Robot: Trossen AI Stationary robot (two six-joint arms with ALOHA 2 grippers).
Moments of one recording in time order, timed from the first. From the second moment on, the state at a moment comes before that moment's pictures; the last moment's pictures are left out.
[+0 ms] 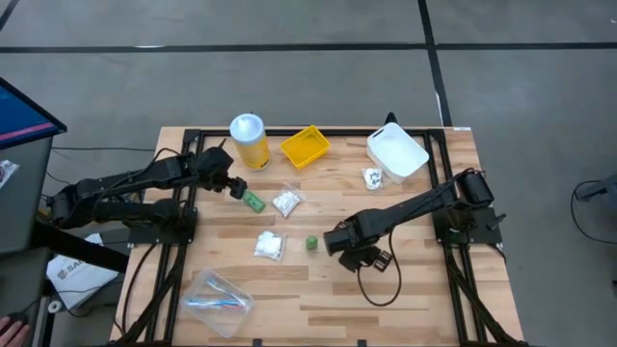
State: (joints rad) left arm 0.44 0.90 0.62 -0.68 -0.08 -0.65; right arm 0.28 1.88 1.34 -1.04 -0.11 -0.65
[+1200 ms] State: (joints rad) left arm 0.44 0.90 0.62 -0.66 -0.08 -0.67; right arm 0.09 1.55 1.10 -1.10 -0.08 0.05
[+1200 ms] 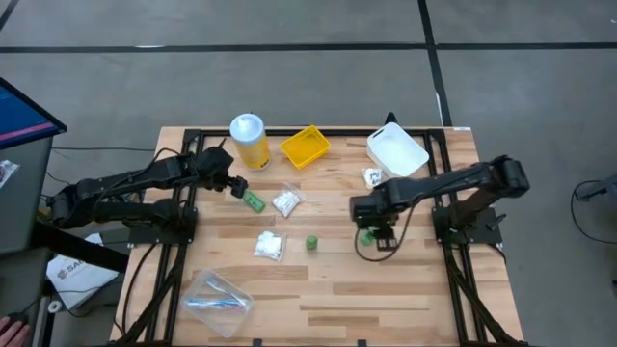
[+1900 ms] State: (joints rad) left arm 0.44 0.90 0.62 -0.64 -0.08 -0.67; right arm 0.00 1.61 0.89 -0.86 0.10 -0.58
